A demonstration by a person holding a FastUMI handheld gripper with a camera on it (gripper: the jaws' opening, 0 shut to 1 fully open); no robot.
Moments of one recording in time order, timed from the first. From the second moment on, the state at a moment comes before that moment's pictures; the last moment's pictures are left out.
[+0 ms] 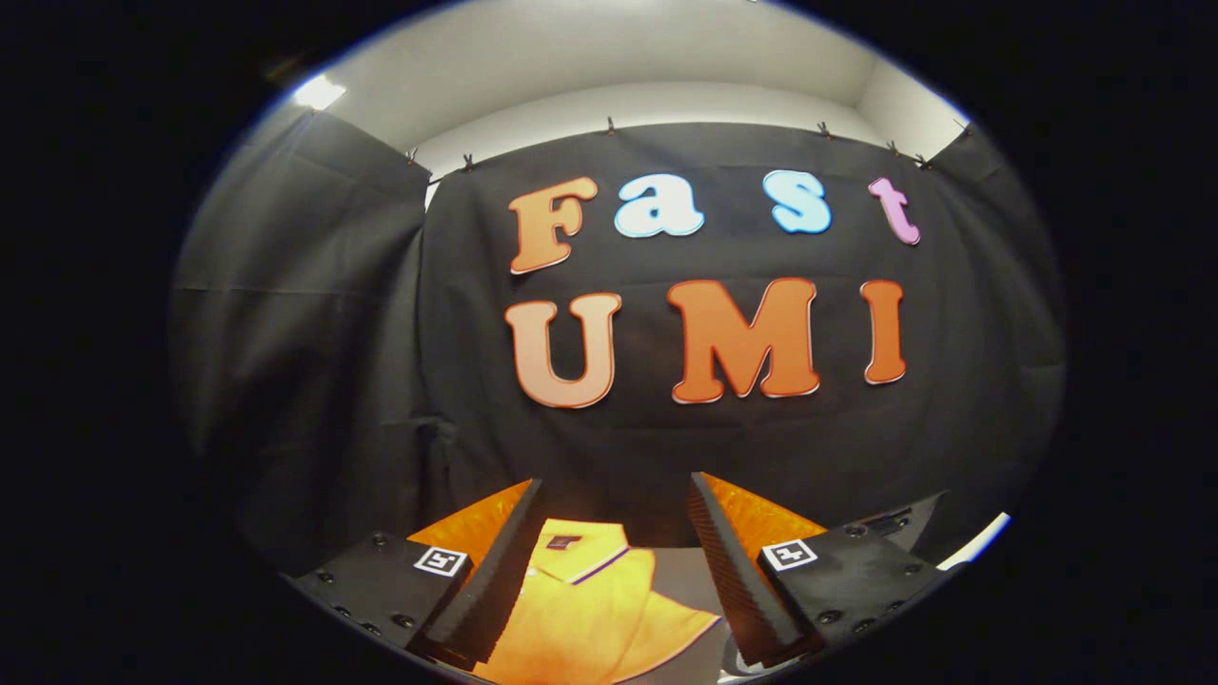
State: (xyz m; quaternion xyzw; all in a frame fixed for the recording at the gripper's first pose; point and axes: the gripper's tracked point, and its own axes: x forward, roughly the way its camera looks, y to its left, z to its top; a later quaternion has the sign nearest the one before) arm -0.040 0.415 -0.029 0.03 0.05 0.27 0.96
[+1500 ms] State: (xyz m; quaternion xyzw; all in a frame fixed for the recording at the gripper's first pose) arm -0.060 0.526 -0.210 -0.01 0.30 0.30 0.91
